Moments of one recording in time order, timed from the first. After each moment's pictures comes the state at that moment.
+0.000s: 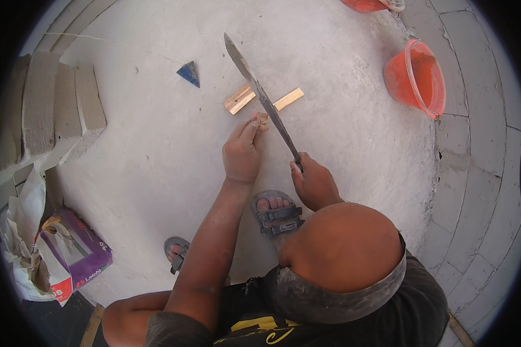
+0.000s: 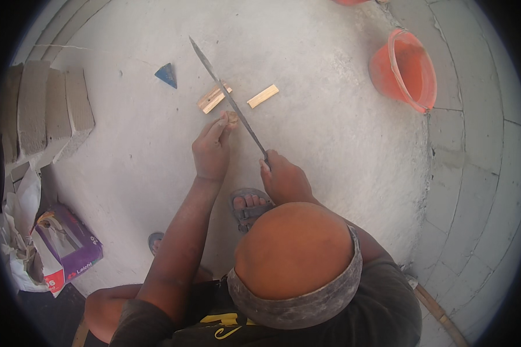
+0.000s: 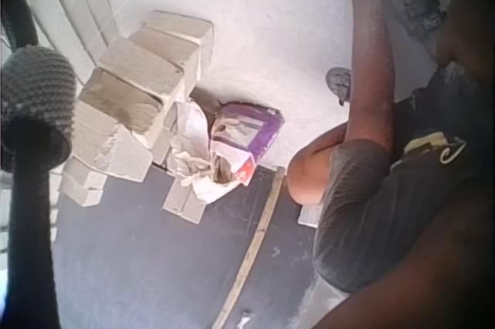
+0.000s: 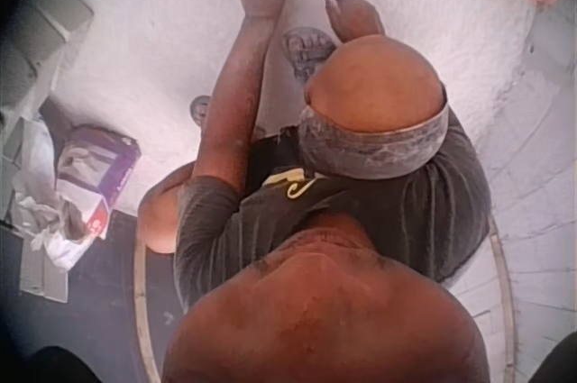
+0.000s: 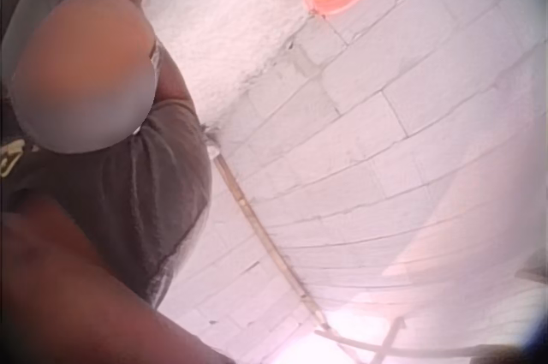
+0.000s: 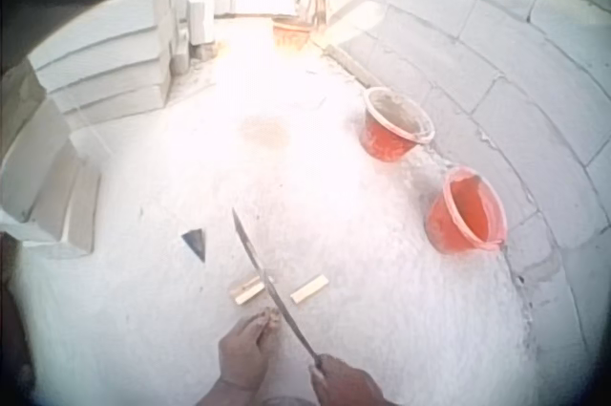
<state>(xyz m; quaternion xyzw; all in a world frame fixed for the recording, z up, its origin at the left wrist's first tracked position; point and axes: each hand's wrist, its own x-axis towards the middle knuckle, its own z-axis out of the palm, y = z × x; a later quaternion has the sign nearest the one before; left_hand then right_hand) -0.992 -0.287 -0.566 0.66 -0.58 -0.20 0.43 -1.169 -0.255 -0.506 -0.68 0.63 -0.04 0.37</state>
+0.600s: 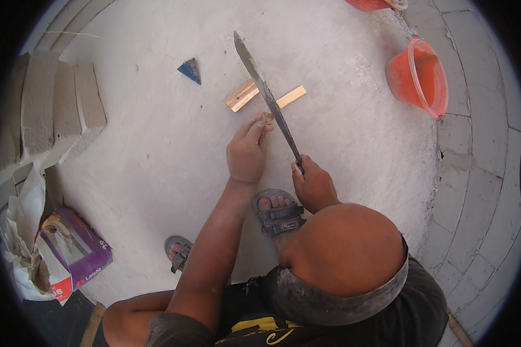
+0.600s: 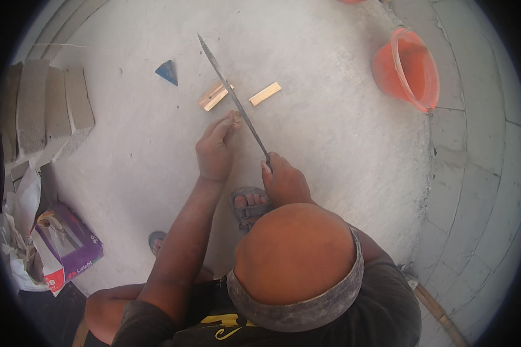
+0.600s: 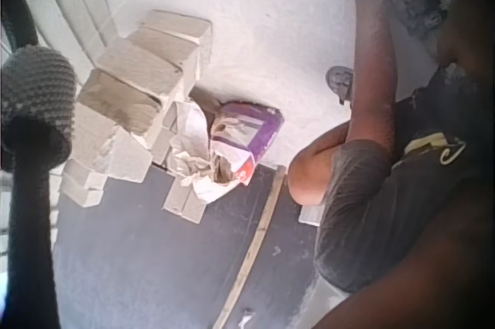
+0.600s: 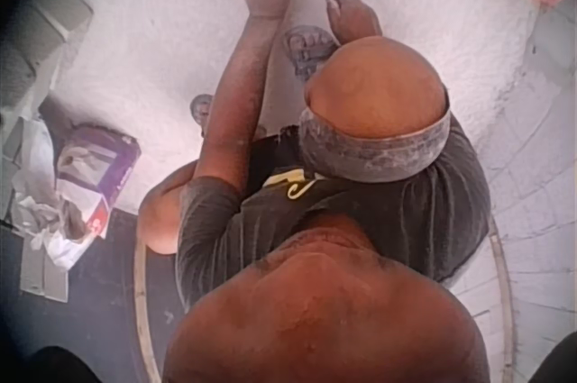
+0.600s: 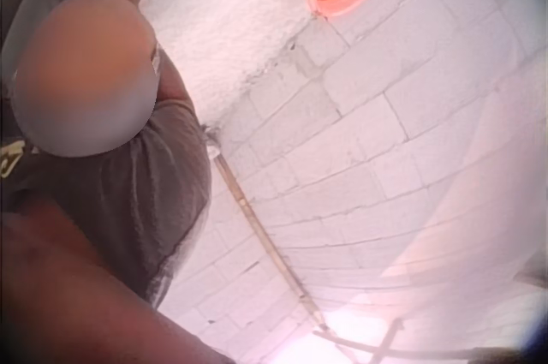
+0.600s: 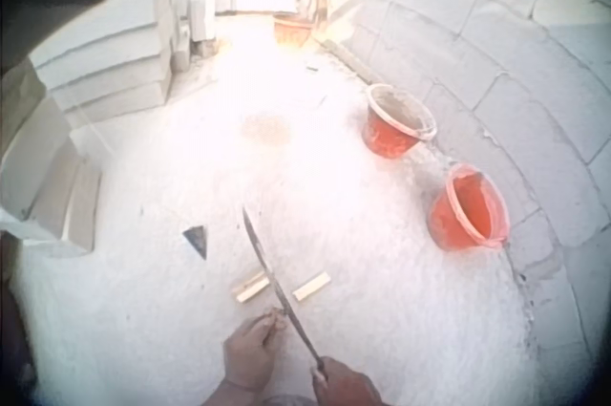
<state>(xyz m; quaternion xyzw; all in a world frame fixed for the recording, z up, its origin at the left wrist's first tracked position) -0.998 -0.286 -0.567 0.65 -0.58 -0.18 0.46 -1.165 -0.246 -0.513 -0.67 0.65 -0.04 0.37</state>
